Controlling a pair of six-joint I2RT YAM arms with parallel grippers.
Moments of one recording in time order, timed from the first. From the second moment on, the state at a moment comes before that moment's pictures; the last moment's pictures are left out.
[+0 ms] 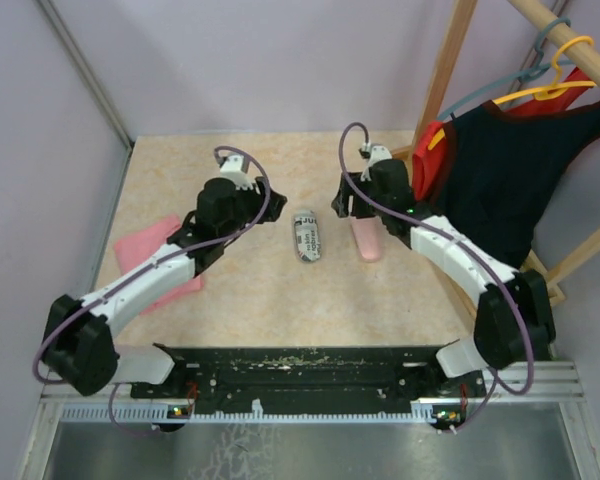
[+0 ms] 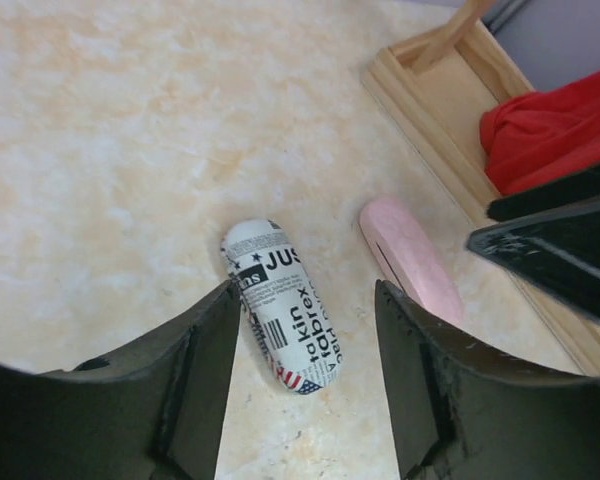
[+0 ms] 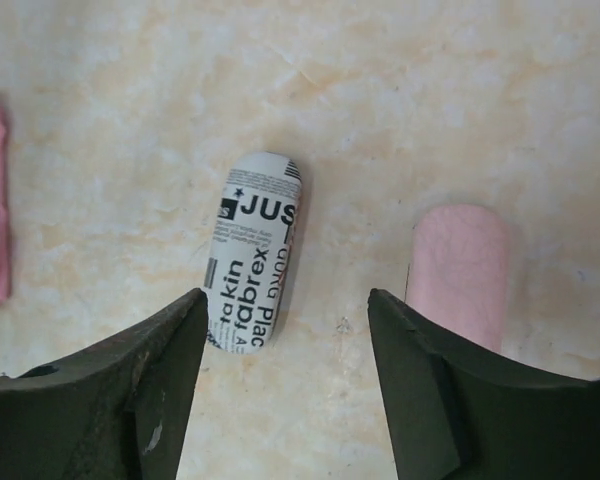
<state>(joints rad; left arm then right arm) -0.59 1.38 0.95 0.15 -0.07 -0.45 0.44 1.50 1.10 -0.17 -0.09 0.31</state>
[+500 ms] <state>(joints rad) -0.59 0.74 0.85 -0.02 -0.21 -0.25 0.43 0.70 0.77 -0.06 -0.07 0.24</state>
